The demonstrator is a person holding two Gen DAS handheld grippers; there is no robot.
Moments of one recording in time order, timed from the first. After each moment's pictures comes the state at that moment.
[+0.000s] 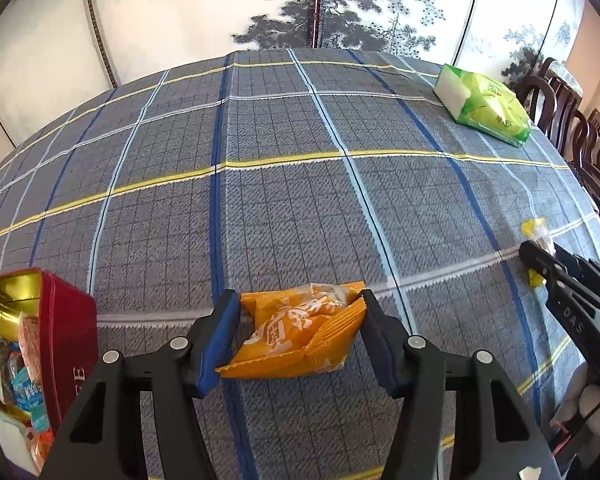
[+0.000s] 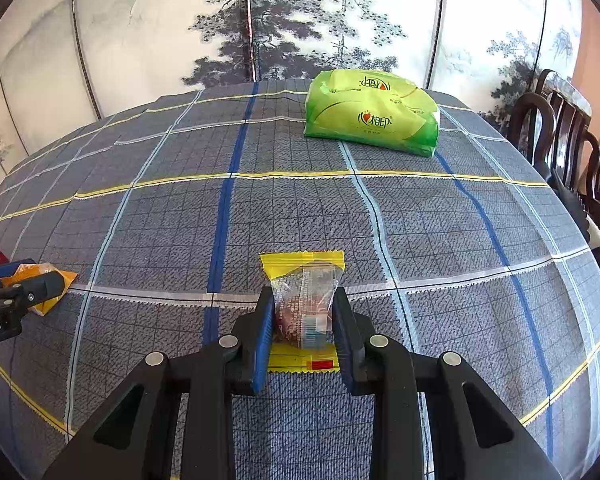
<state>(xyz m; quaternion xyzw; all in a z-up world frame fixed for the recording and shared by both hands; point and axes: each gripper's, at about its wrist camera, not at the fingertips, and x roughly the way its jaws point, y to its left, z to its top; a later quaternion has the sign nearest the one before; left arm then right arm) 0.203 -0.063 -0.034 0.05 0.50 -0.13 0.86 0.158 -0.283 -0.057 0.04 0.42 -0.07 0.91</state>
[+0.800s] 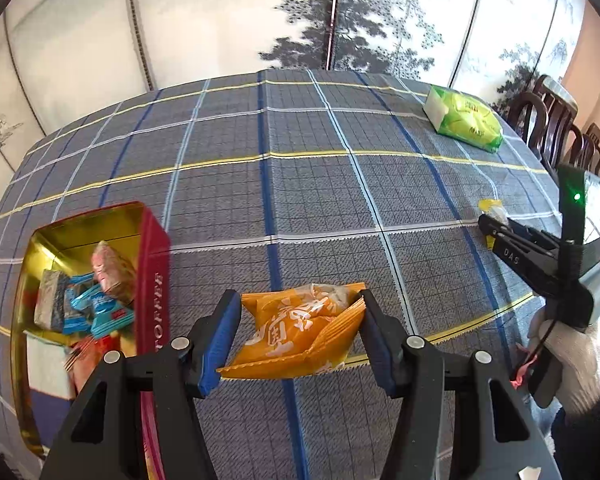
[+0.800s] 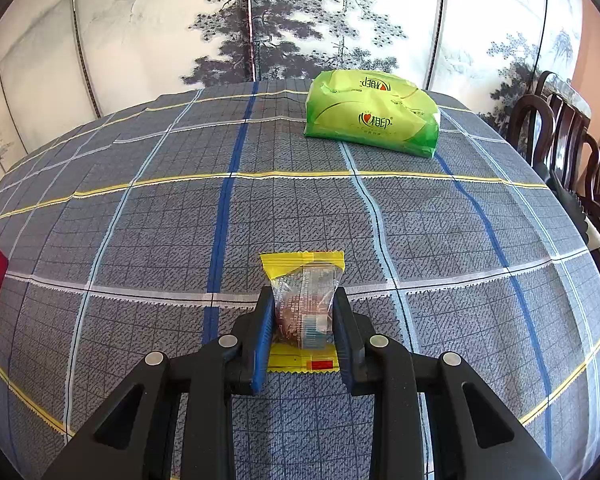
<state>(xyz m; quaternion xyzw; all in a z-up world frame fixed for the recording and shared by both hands) 0.125 -0.022 0.023 0.03 0.48 -0.11 0.87 0.158 -0.282 -0.057 0.04 0.42 -0.07 0.91</state>
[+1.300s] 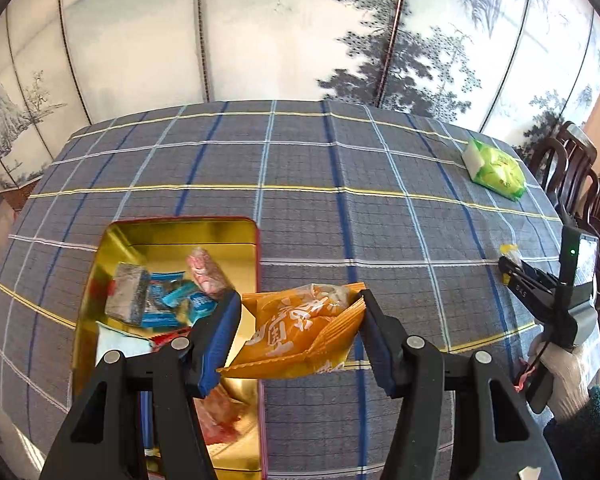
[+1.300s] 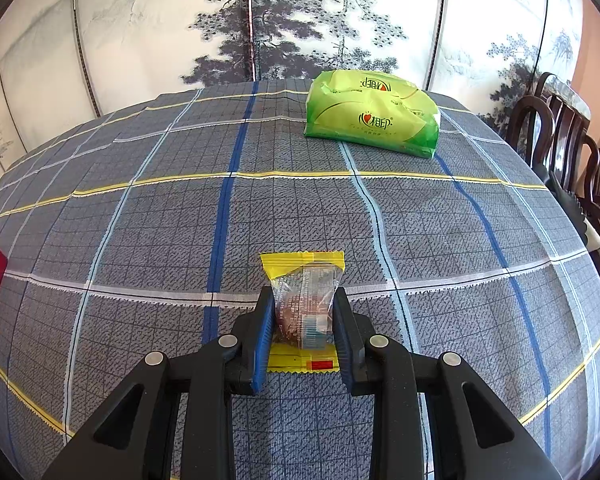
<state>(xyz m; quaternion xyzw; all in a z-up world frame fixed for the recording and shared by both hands) 0.117 0.054 0.067 -0.01 0.46 -0.05 0.89 0.158 -0.282 -0.057 0.04 0.42 -0.07 0.91</state>
